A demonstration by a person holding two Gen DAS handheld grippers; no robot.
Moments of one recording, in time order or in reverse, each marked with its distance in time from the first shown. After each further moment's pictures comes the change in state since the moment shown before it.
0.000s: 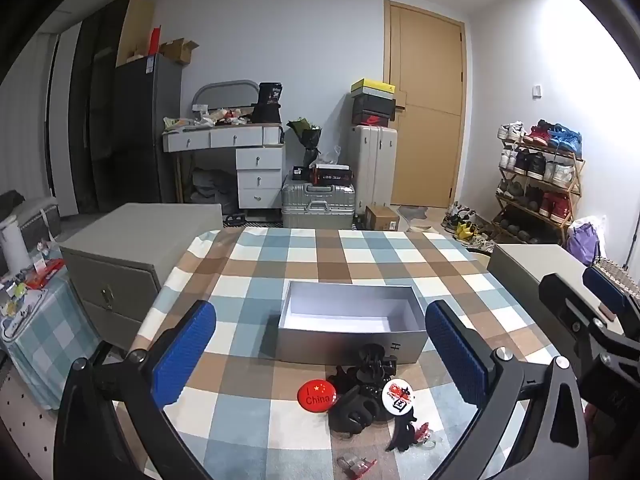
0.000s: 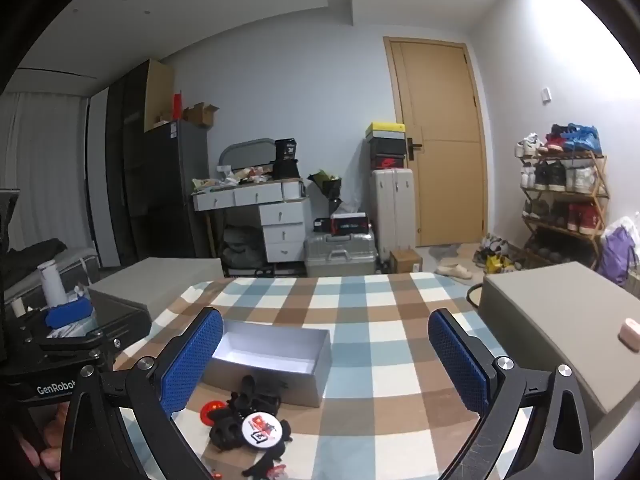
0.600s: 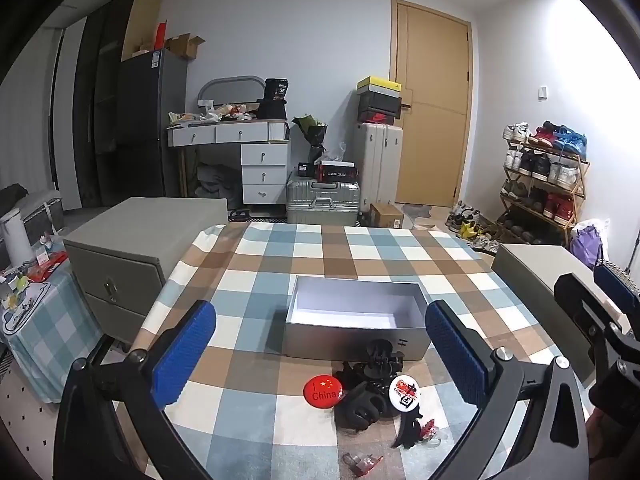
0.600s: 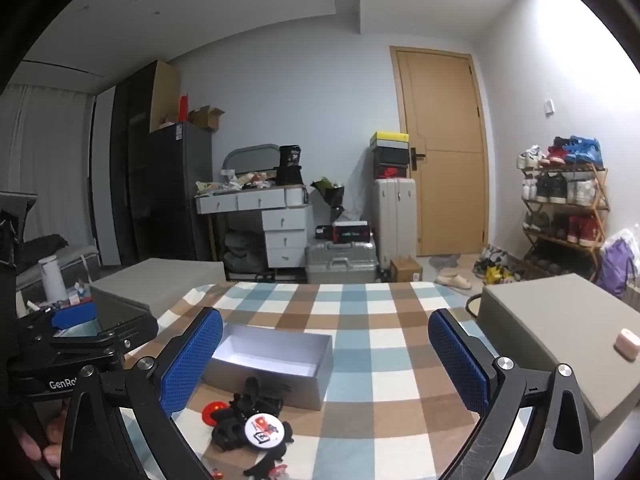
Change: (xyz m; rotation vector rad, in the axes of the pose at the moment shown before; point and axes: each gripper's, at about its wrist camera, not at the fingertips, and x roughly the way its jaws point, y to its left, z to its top) left arm 0.000 0.005 -0.002 0.005 0.016 0.005; right arm -0.012 0.006 0.000 -0.041 -0.043 0.002
